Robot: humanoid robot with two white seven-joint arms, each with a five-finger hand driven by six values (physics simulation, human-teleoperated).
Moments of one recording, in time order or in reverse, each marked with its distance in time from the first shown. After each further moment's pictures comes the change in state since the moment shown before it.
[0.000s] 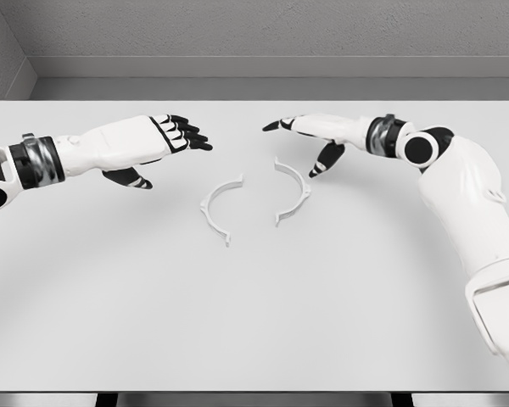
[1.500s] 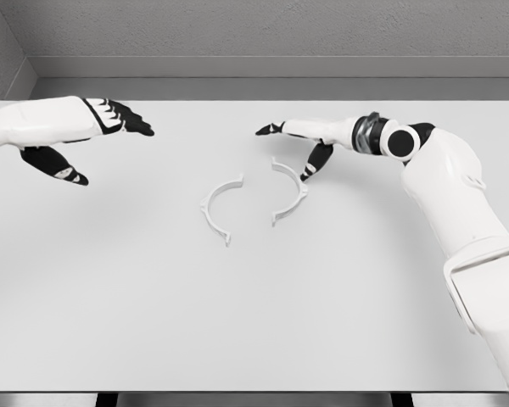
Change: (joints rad) left arm -0.077 0.245 0.015 -0.070 0.429 -0.001 -0.277; right arm -0.091 0.081 -0.006 0.210 0.040 0.000 0.000
